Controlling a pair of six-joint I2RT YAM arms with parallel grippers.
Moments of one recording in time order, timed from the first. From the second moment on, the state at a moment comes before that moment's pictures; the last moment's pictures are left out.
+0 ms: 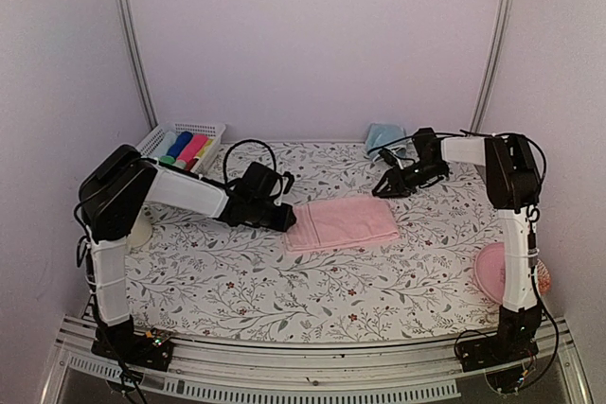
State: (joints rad) left arm -0.70 2.04 1.19 0.05 0.03 -0.33; right arm 0.20 2.34 1.76 -0.65 -0.83 -0.13
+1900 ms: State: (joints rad) left arm -0.79 1.95 1.09 0.05 0.12 -0.34; right arm 0.28 2.01 1.59 -0.88 -0.71 -0.40
